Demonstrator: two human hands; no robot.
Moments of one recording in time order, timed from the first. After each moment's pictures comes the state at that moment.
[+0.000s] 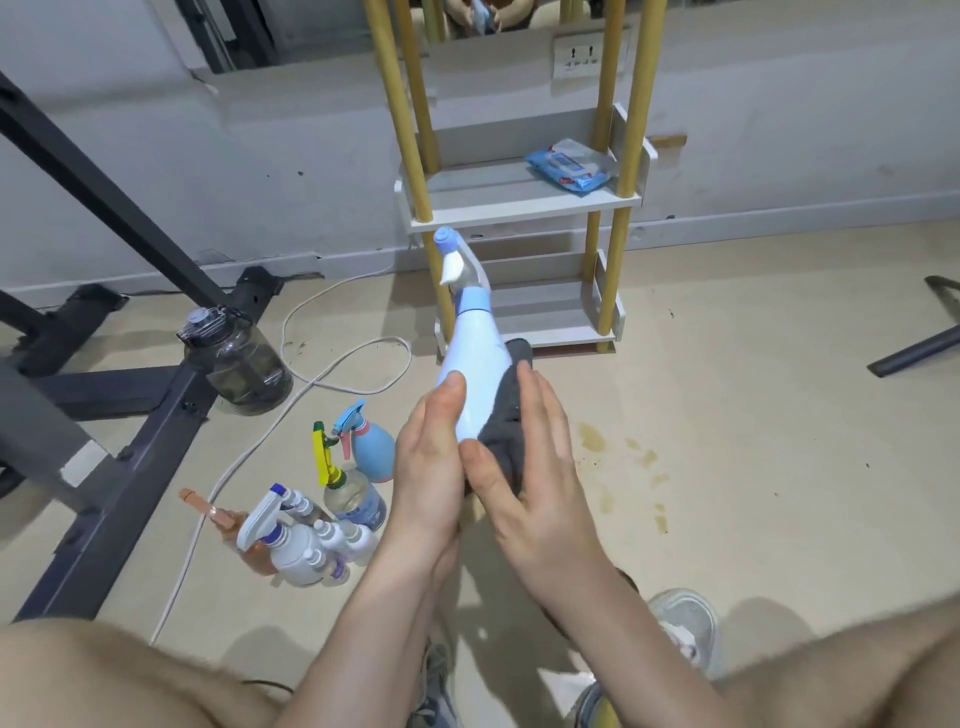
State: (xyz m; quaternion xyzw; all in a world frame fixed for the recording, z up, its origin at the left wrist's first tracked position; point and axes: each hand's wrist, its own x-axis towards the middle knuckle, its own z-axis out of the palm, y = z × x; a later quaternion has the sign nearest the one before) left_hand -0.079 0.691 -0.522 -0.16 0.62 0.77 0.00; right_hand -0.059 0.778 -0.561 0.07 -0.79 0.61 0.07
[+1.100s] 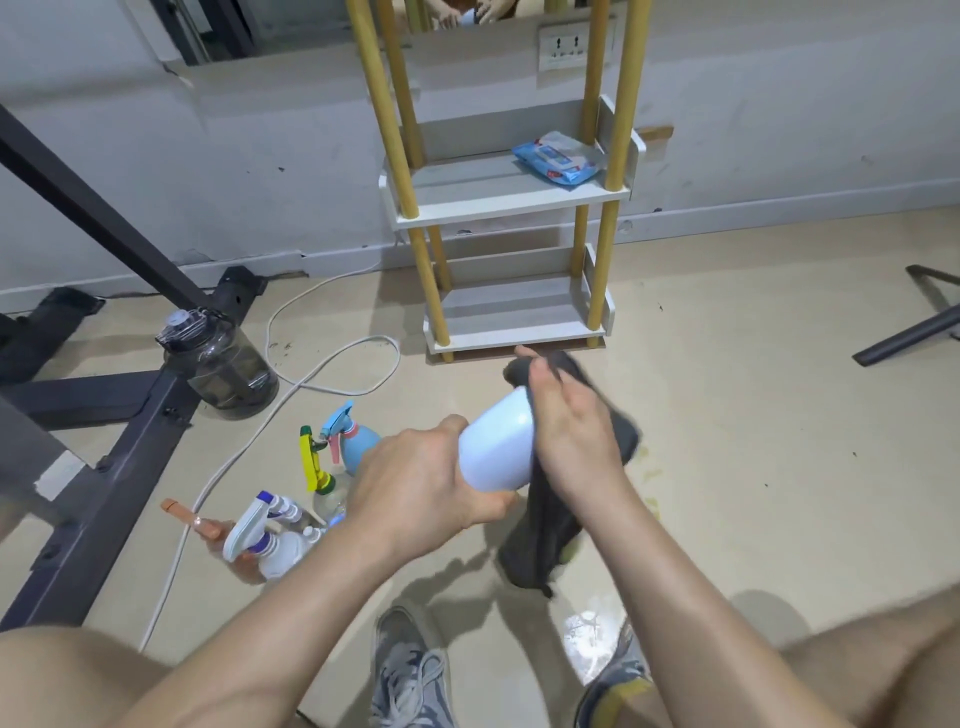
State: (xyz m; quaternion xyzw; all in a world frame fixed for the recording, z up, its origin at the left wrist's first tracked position) left_hand -0.100 0.658 -0.540 0.06 0.99 0.08 0.05; right_hand -0.117 0.805 -0.559 -0.04 -0.79 0.61 0.02
